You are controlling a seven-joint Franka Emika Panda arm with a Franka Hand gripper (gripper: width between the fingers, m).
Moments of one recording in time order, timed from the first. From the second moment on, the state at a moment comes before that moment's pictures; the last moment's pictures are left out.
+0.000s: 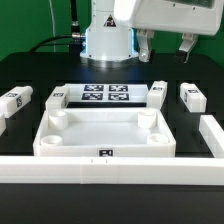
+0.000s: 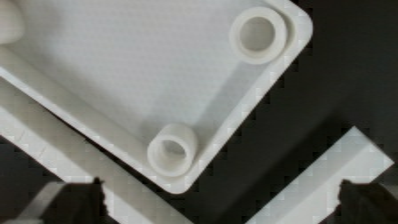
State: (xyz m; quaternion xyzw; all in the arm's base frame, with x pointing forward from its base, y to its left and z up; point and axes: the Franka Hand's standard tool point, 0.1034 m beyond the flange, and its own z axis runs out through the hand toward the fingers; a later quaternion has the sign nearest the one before) arm 0.543 0.059 0.132 0.95 0.31 0.02 0.08
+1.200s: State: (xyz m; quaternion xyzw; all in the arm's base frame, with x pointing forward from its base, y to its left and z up) arm 0.528 0.027 0.119 0.79 0.61 -0.02 0.08
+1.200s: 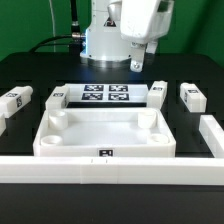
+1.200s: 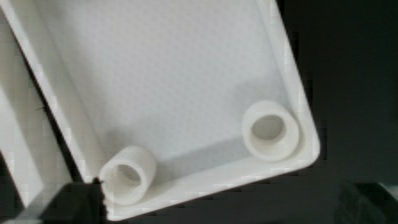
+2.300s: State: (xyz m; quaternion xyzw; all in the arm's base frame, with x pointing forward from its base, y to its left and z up) arm 0.509 -0.004 0.058 0.66 0.75 -0.04 0.04
